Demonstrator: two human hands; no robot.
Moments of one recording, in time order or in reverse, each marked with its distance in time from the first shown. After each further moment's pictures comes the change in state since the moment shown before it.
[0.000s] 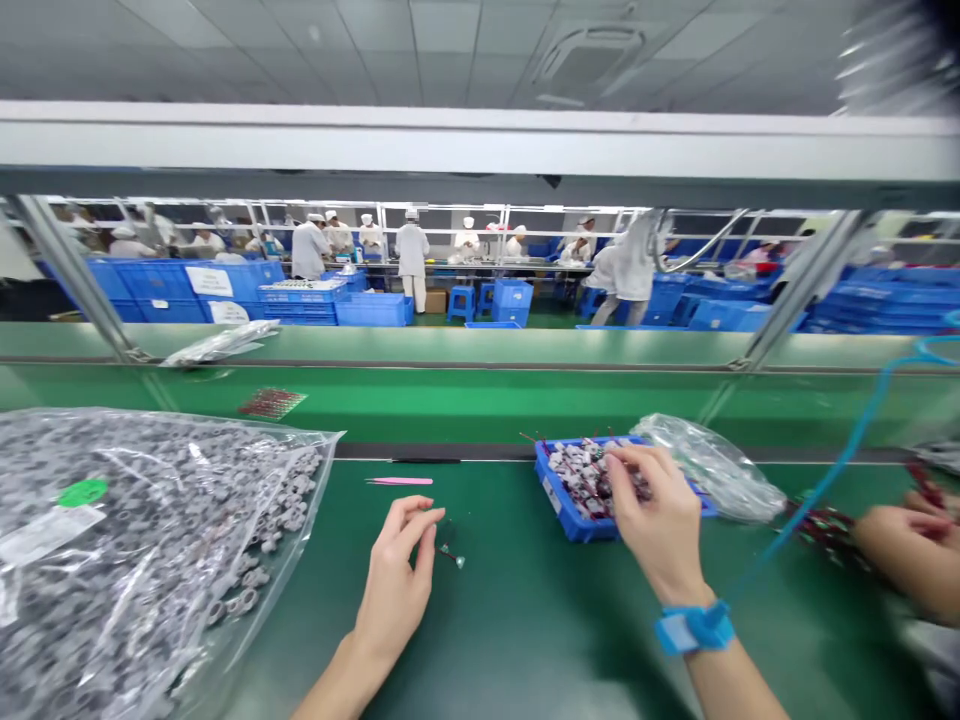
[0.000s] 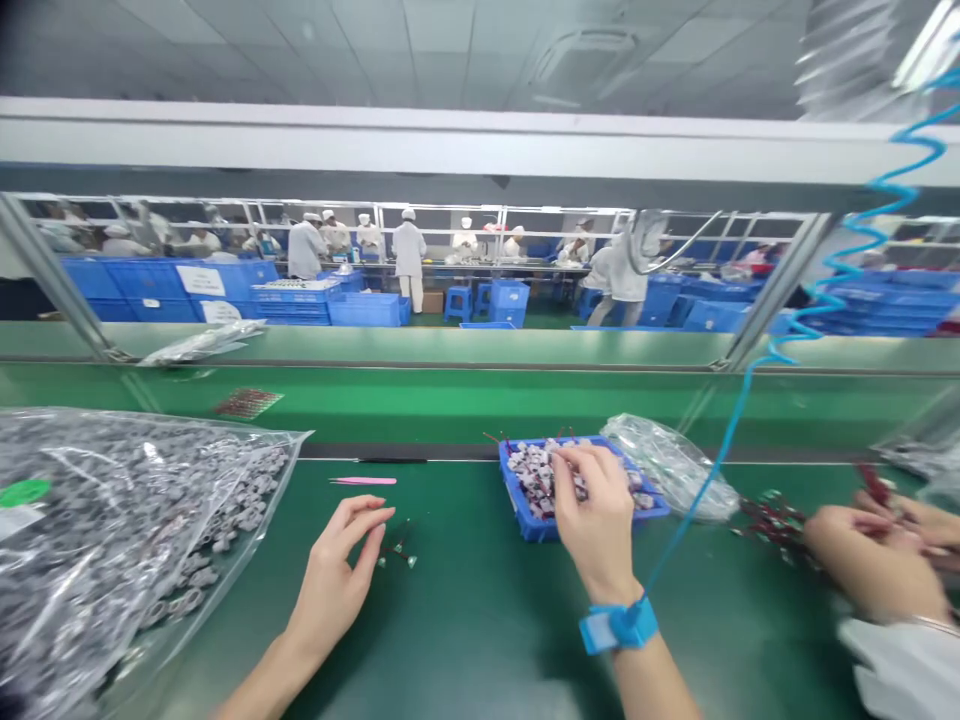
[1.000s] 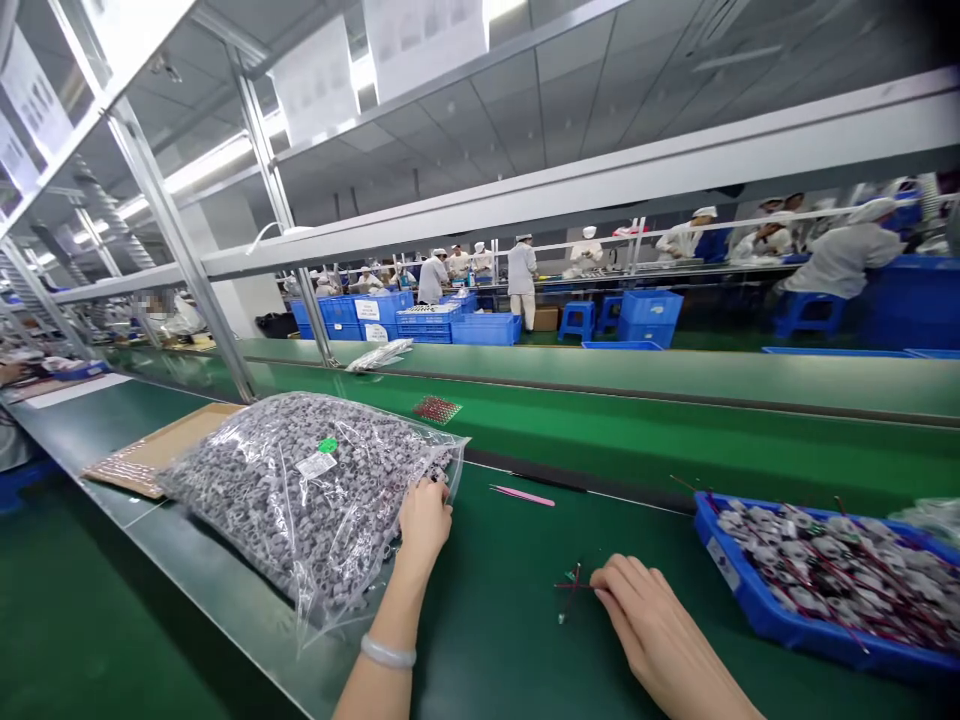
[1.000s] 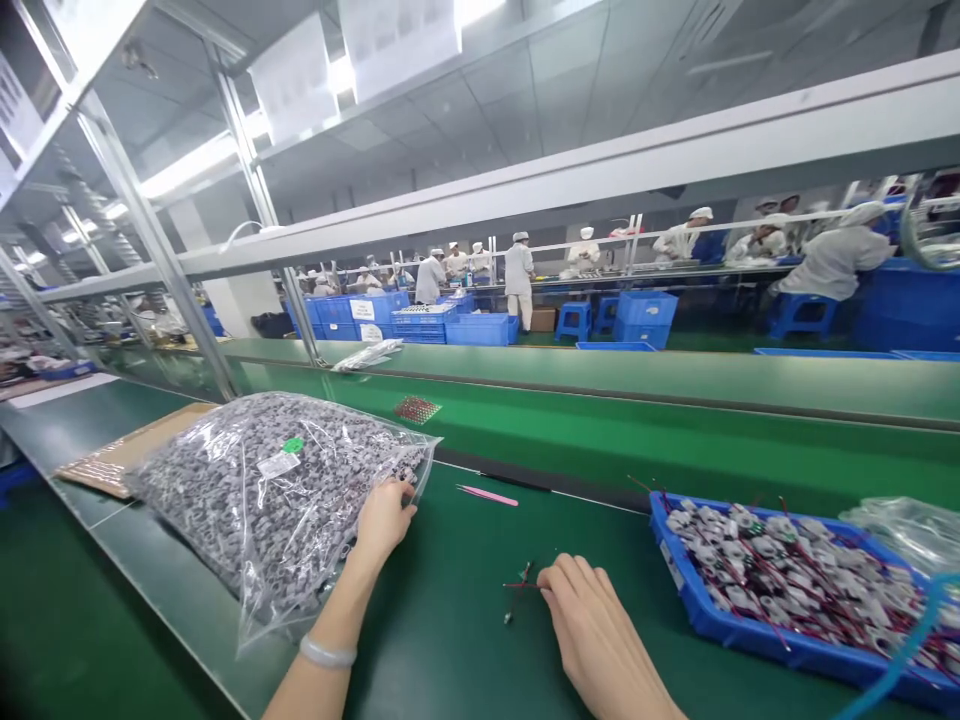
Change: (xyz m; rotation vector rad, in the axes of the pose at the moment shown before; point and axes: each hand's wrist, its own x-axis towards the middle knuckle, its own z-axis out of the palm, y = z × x) left_hand 0.028 -0.059 -0.104 0.751 -0.005 -0.553; right_hand -0.084 -0.071 0.062 0.204 -0.741 -0.317
